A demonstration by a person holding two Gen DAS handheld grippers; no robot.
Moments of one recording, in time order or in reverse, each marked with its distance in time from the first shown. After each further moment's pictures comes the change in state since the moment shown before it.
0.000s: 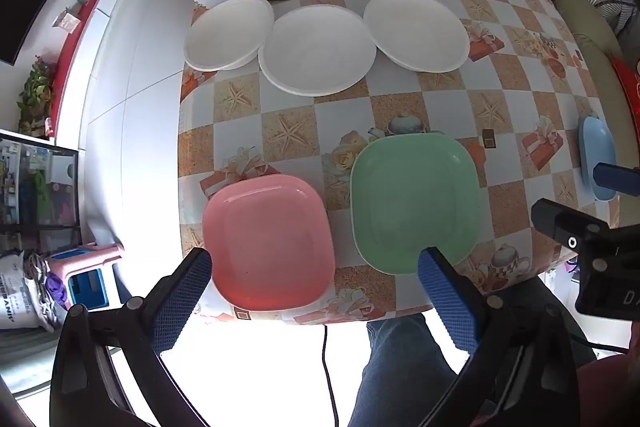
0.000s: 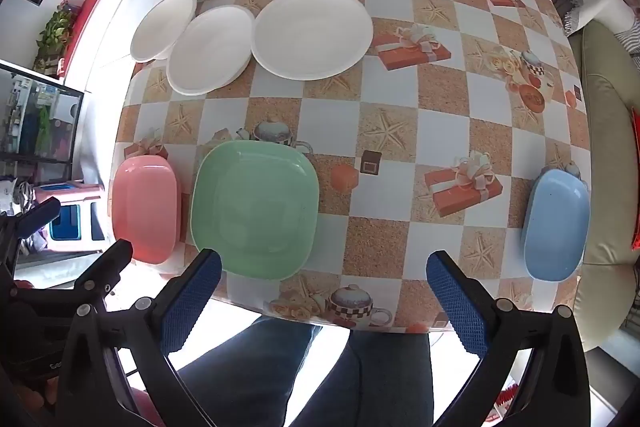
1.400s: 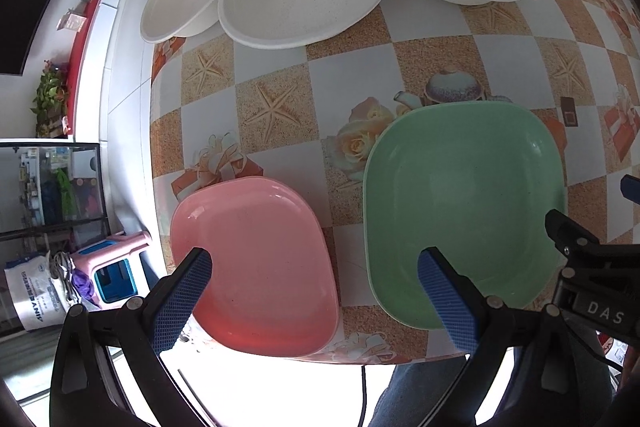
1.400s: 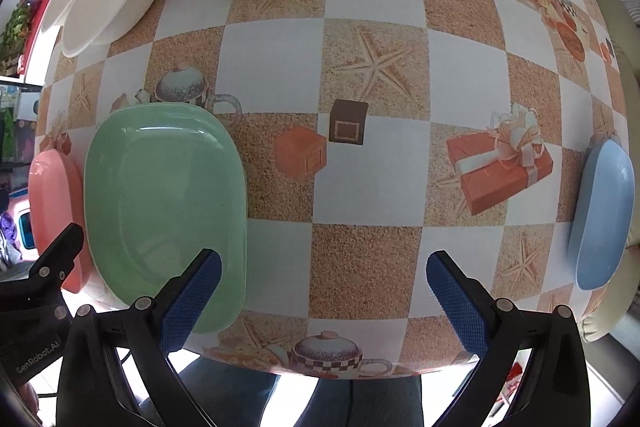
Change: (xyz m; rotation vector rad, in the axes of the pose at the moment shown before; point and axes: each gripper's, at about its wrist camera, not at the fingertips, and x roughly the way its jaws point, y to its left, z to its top) left arm 0.111 -0.033 0.029 0.032 0.121 0.164; right arm 0.127 -0.021 0.009 0.045 0.111 -0.075
